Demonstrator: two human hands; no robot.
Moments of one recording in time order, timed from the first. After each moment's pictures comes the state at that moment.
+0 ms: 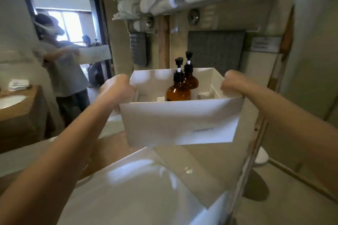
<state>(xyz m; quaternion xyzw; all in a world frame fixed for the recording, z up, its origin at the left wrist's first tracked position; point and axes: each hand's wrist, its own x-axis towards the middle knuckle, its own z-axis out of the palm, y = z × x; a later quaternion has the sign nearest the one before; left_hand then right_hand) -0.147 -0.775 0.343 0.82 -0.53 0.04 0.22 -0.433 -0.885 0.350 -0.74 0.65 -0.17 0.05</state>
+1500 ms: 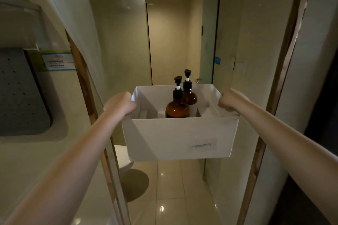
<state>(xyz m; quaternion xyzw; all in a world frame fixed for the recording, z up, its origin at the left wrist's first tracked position) -0.631 -0.876 0.327 0.49 -0.85 -0.04 0.17 -0.892 -0.695 0.321 -0.33 0.92 -0.20 0.01</state>
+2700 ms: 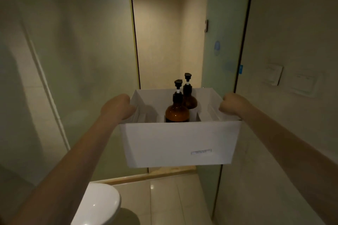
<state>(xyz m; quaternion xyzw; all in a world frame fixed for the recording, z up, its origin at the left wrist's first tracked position) -0.867 -1.238 0.316 0.43 -0.88 -0.08 0.18 -1.113 -1.023 0.309 -0.31 0.93 -0.20 0.02</state>
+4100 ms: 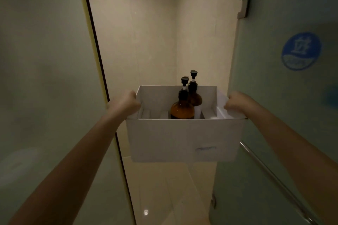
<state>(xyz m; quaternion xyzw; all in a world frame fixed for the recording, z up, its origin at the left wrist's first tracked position) -1.331 -1.702 0.312 0.38 -0.90 -0.08 0.18 -1.565 -1.467 0.293 -0.25 0.94 -0.21 0.00</state>
